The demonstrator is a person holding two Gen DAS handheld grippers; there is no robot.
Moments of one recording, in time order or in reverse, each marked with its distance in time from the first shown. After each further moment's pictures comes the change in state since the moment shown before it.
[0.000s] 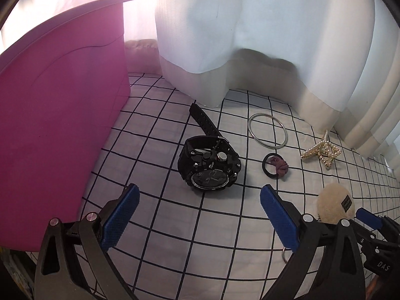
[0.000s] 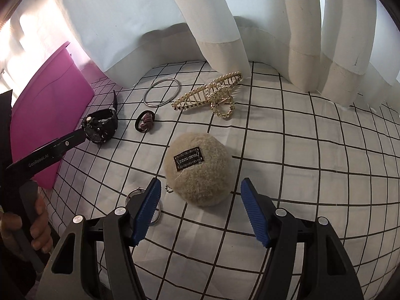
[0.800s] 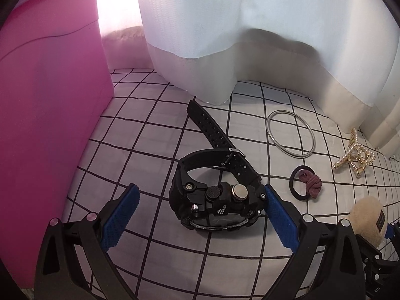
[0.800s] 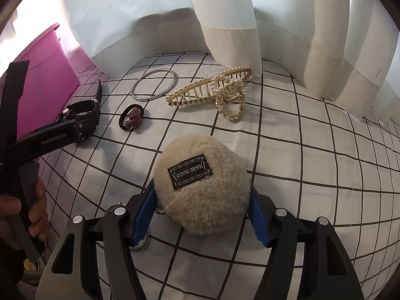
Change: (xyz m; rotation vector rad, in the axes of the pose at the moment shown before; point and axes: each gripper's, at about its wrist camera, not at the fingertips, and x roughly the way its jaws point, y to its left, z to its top) left arm 0.065 -0.004 0.017 0.037 0.023 0.033; right arm 0.040 0.013 0.005 -0.053 -0.009 -0.090
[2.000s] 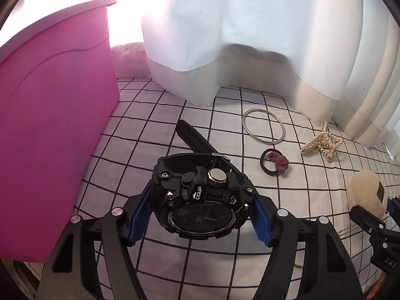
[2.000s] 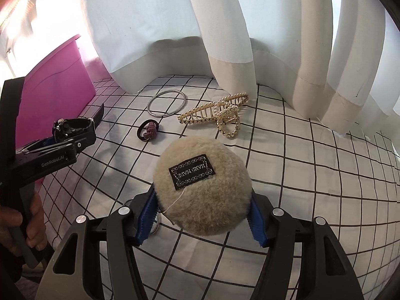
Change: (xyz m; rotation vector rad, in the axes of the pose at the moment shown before) left arm -0.063 -0.004 -0.023 0.023 -0.060 -0.052; right arm -0.051 -0.004 -0.005 -0.038 -0.098 0.029
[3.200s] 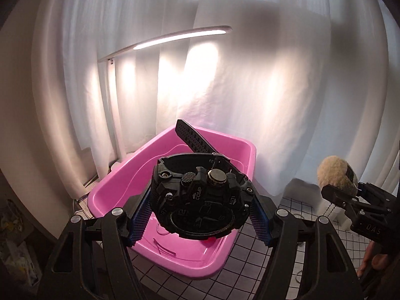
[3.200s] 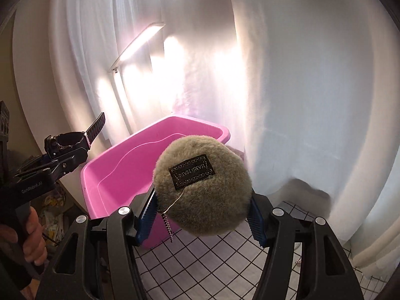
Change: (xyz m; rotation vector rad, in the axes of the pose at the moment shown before) left arm -0.249 0.157 0.039 -0.278 -0.370 0.252; right arm -0.112 0.197 0.148 -0.364 -0.268 0.409
